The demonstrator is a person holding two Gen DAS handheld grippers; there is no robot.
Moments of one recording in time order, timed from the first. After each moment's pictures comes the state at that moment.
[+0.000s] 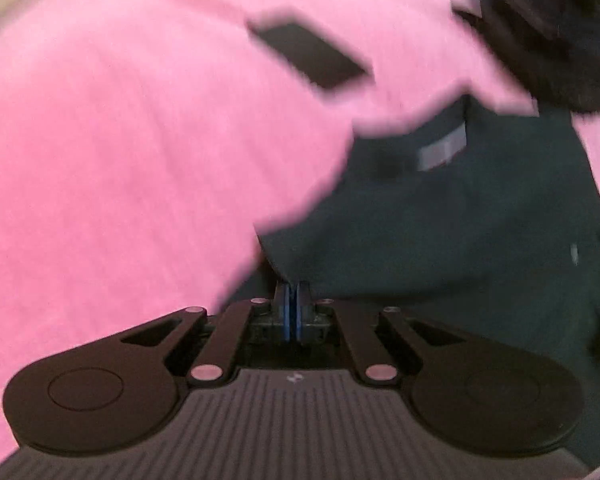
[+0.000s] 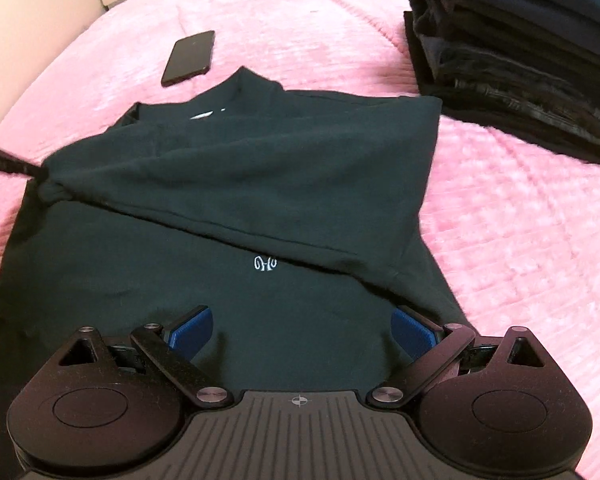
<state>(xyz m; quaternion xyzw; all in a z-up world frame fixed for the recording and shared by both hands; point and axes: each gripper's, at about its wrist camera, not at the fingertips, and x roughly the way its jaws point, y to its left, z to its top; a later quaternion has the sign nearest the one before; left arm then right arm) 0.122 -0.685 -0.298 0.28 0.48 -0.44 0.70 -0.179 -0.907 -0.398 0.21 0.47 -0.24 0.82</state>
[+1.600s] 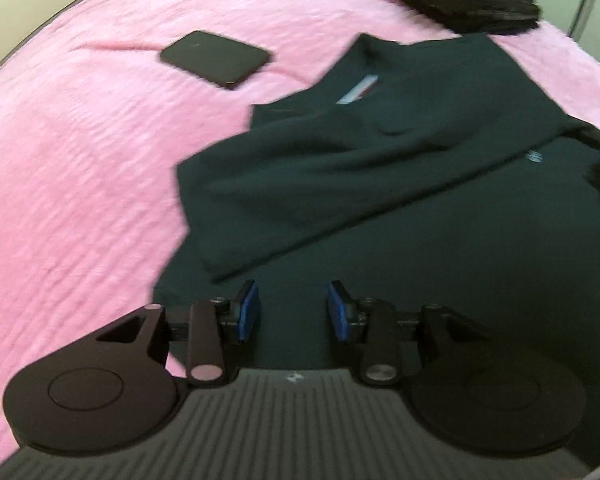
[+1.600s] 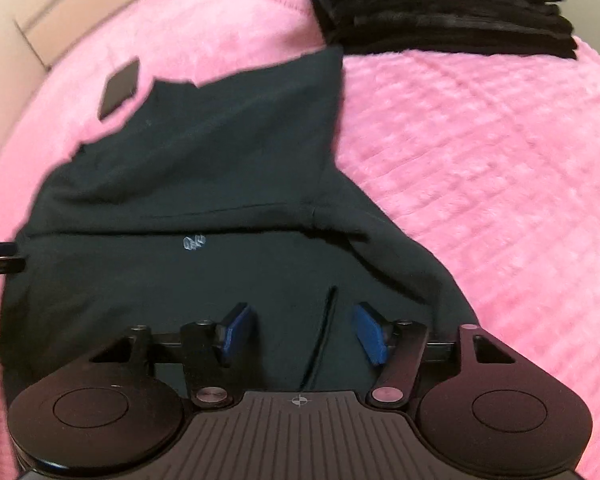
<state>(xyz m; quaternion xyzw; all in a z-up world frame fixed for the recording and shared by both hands) 0.038 -0.677 -0.298 0.36 0.40 -0.51 0.68 -0.232 -0.944 -0.420 0.33 0.43 -0.30 0.78</state>
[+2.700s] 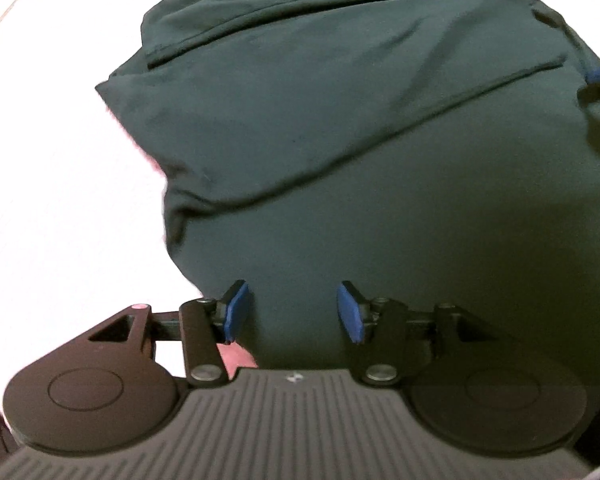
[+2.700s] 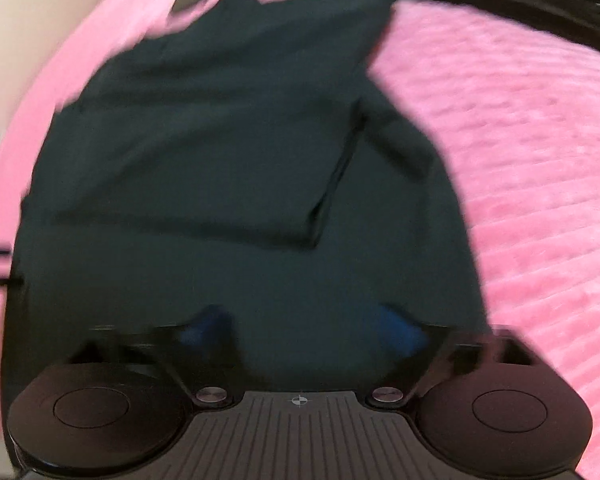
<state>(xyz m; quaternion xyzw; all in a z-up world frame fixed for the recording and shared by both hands) -0.128 -0.595 -0.300 0.40 0.49 -0.39 0.67 -0.278 -0.900 -0.426 0.27 0.54 -0.18 0.78</state>
